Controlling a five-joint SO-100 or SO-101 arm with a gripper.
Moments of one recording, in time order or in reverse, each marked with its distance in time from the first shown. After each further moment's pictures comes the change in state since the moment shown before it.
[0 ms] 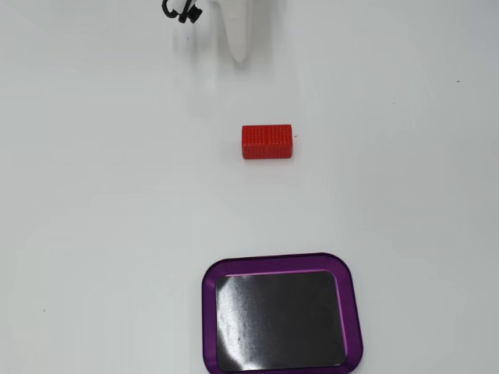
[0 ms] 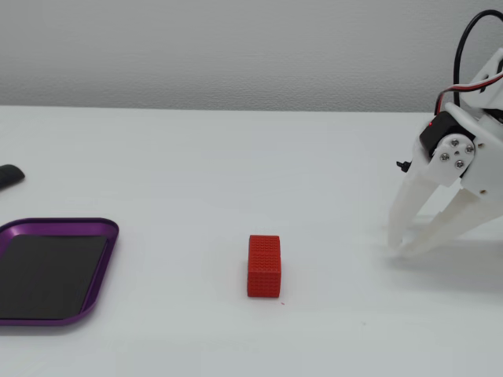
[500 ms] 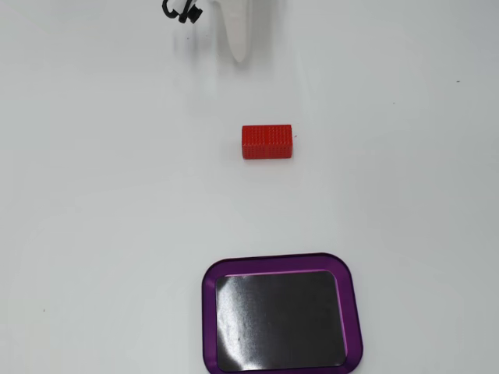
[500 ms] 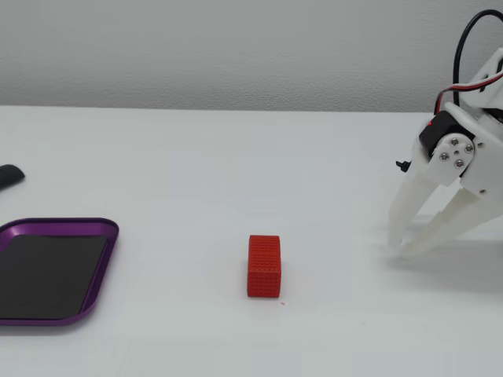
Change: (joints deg) arm 0.0 0.0 -6.3 -0.1 0.0
